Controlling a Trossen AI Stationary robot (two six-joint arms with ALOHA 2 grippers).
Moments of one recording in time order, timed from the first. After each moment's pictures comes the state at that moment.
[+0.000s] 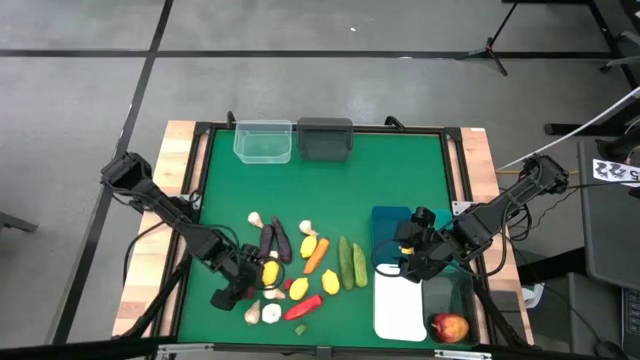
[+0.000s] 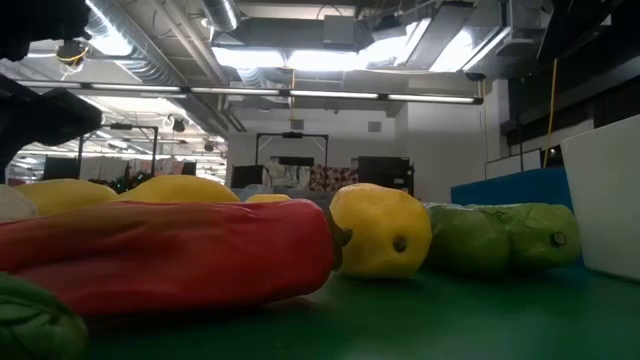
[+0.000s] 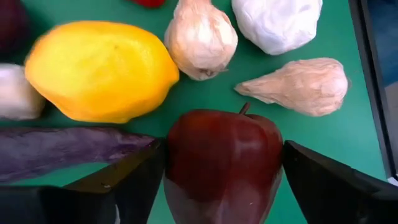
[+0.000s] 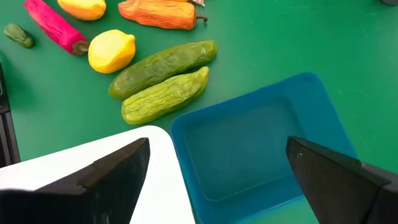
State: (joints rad) left arm -0.64 1.48 0.78 -0.50 0.11 -0.43; right arm 0.62 1.34 1.24 -1.11 0.38 0.89
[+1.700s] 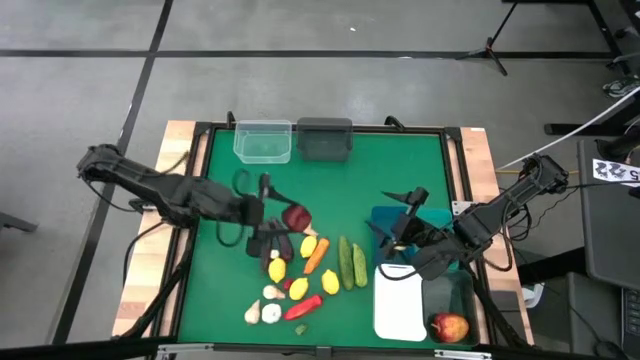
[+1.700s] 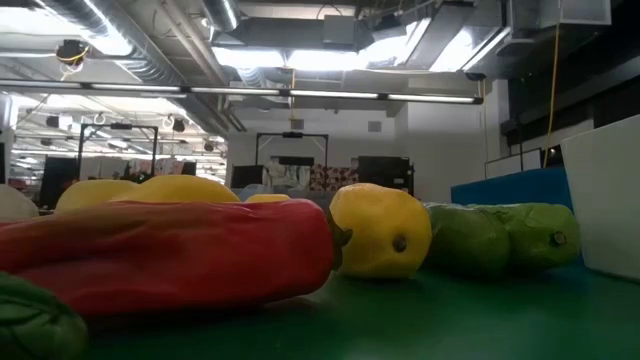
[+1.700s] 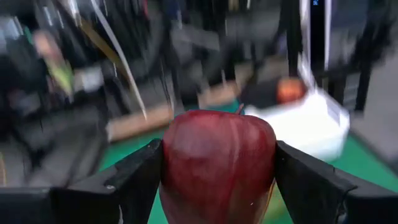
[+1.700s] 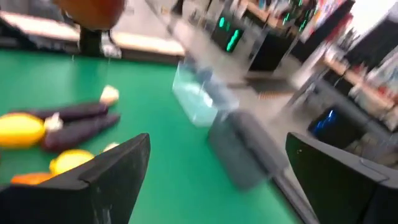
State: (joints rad) left arm -0.32 1.11 0.99 -0.06 -0.31 0.27; right arm 0.62 1.34 1.24 -0.60 1.13 0.26
